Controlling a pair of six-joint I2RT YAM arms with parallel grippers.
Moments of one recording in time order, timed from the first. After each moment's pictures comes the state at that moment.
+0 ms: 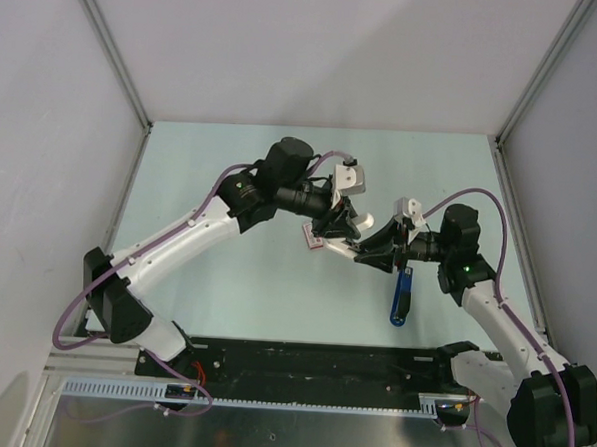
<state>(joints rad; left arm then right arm) -0.82 1.51 1.51 -0.48 0.71 0.26 0.26 0.98 0.61 0.15 -1.20 -0.15</state>
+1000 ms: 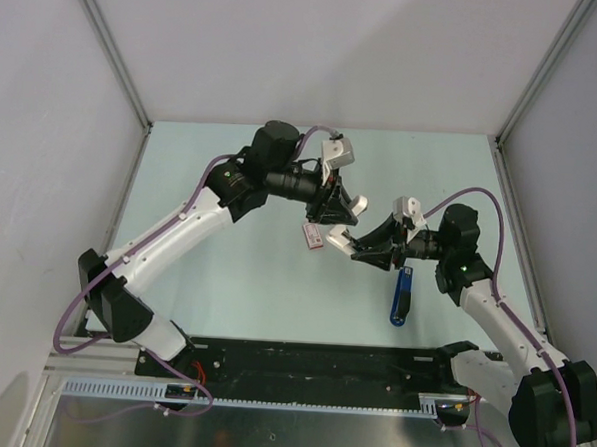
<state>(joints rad) -0.74 1.52 1.58 -0.48 0.78 0.08 0.29 1.00 0.60 0.27 -1.21 -0.11</state>
